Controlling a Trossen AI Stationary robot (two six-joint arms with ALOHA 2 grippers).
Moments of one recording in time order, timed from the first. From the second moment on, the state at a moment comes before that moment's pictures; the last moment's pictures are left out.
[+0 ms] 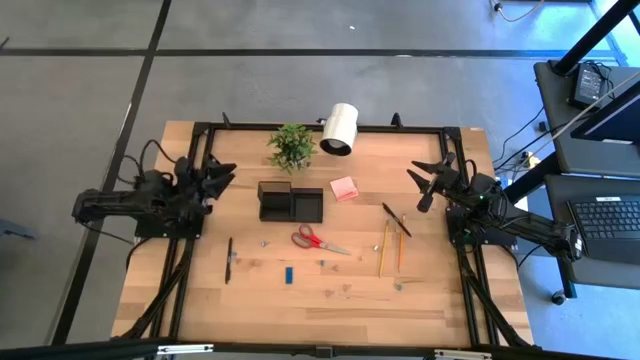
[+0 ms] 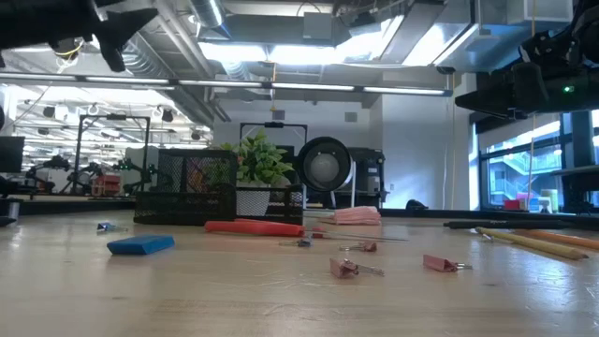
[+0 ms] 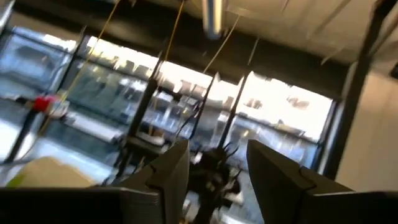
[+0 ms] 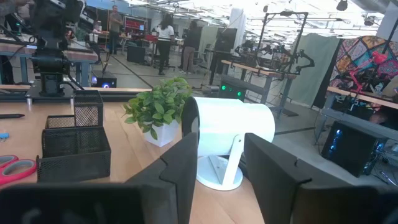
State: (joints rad) left arm 0.04 0.41 0.58 -0.24 -0.18 -0.44; right arm -0.37 0.00 0.01 0.08 0.18 -0.19
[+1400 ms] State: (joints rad) left arm -0.53 1.38 0.98 -1.19 0.26 -2.06; right arm -0.37 0.00 0.01 0.08 0.18 -0.19
